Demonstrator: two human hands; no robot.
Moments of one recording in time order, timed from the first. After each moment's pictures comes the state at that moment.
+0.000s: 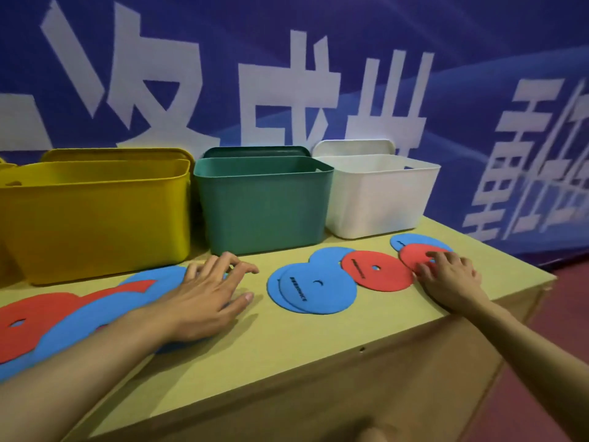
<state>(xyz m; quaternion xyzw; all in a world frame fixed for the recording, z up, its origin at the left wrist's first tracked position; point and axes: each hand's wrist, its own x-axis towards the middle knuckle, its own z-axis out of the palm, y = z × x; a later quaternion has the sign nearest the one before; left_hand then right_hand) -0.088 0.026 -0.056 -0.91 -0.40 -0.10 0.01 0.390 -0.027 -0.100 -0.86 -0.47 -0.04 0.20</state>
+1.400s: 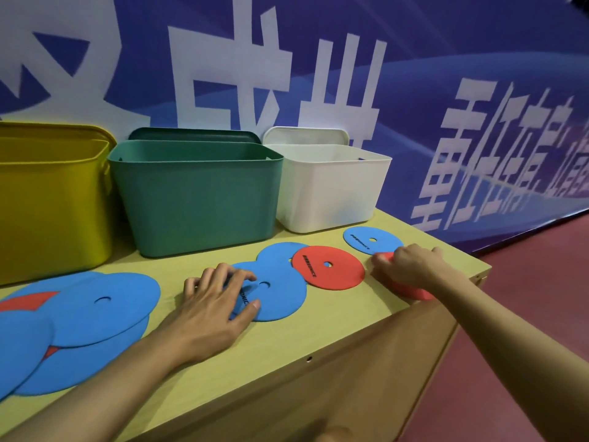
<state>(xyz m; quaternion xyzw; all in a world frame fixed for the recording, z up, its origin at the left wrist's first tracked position) 0.015 0.035 -0.108 -0.90 -0.39 -0.18 -0.04 0.407 -0.028 -0.050 -0.86 -0.51 -0.04 -0.03</state>
